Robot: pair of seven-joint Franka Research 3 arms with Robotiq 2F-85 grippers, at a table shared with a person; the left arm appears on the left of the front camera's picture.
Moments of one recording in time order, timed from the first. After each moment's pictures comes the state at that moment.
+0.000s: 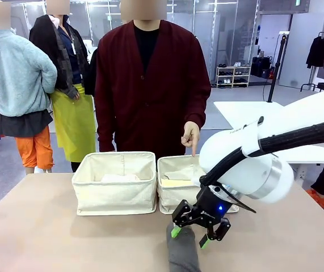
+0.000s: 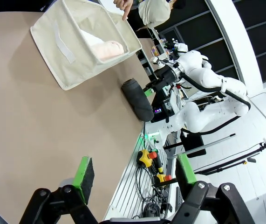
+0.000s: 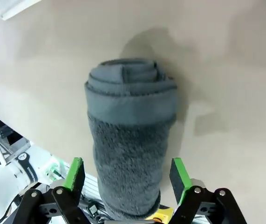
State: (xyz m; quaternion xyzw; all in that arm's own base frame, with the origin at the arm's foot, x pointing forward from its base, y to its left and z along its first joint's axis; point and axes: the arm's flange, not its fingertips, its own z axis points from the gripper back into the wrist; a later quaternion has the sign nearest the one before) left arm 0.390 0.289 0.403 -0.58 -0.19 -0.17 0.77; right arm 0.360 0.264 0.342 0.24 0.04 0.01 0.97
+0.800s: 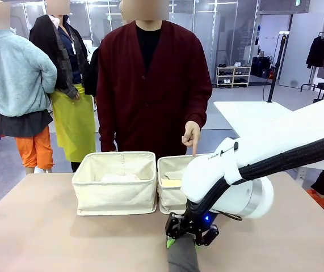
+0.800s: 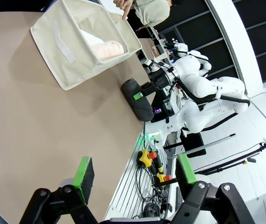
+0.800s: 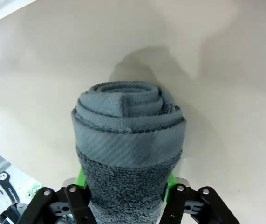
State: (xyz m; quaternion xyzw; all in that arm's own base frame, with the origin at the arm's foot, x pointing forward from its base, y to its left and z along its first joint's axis) left arm 0.390 0.289 0.403 -0.58 -0.19 -0.17 0.77; right arm 0.359 0.290 0.316 0.20 0.01 0.02 0.98
